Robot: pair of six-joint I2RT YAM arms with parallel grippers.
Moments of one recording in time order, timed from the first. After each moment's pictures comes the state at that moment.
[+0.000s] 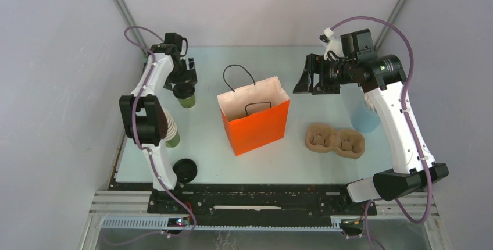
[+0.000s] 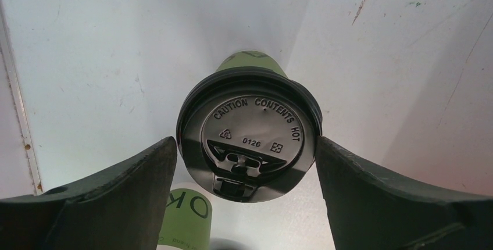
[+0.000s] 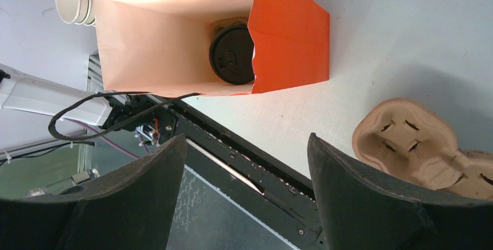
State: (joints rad) left arm -0.02 1.99 1.84 -1.03 -0.15 -0.21; right arm 0.29 1.42 1.83 -1.24 -0.45 0.29
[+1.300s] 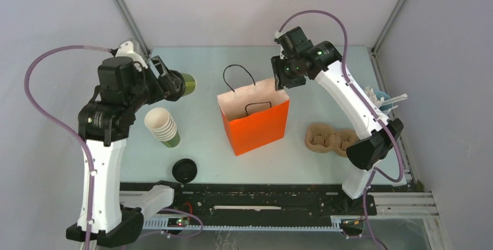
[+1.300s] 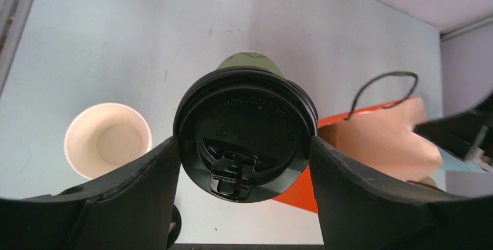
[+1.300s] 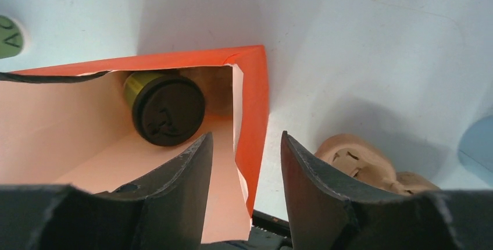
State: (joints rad) left arm -0.15 1.06 1.68 -1.11 -0.07 -0.45; right arm 0.58 1.77 2.06 -1.24 0.03 0.30
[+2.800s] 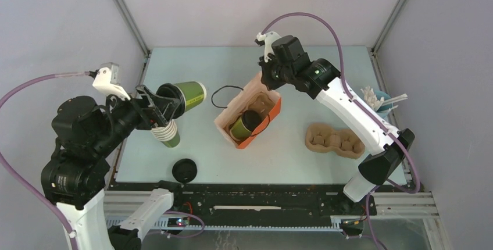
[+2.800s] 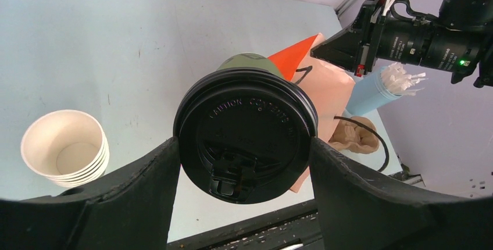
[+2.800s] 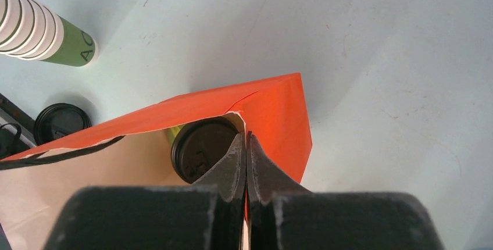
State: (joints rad) left arm -0.17 0.84 1.75 -1.17 0.21 -0.37; right arm 0.73 1.63 1.84 -0.84 0.05 0.13
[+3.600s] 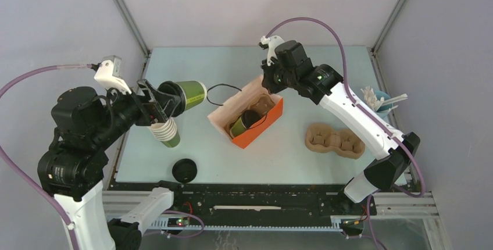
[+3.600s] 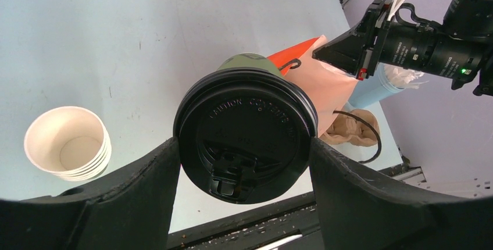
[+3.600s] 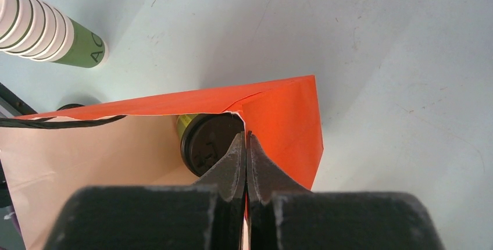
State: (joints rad) left arm -0.17 0.91 1.85 -1.25 0.21 -0.36; right arm 0.73 1.57 1.73 -0.76 0.03 0.17
